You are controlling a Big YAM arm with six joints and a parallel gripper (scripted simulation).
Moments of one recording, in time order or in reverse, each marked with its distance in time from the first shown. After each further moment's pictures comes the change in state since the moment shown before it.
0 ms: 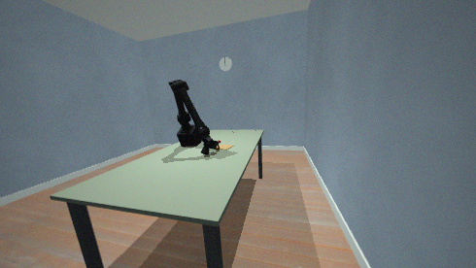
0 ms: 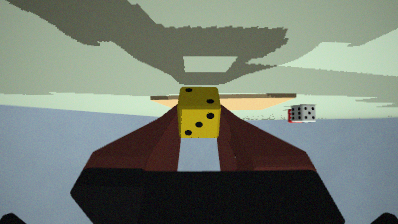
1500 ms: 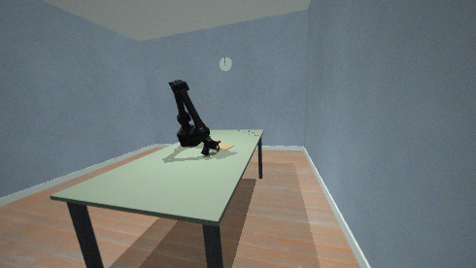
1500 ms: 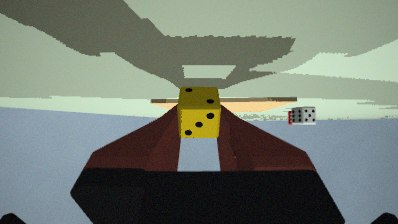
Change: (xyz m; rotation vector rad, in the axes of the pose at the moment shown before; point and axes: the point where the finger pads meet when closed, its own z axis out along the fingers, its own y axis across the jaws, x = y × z) arm -0.002 0.000 0.002 0.000 0.000 -0.001
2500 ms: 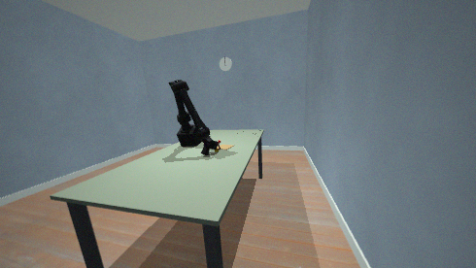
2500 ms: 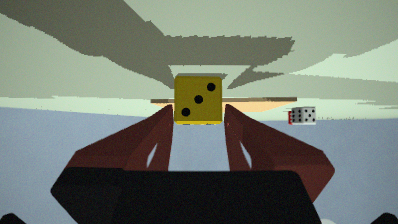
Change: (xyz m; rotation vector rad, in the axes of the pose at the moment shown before) arm 0.000 0.000 0.000 0.000 0.000 0.000
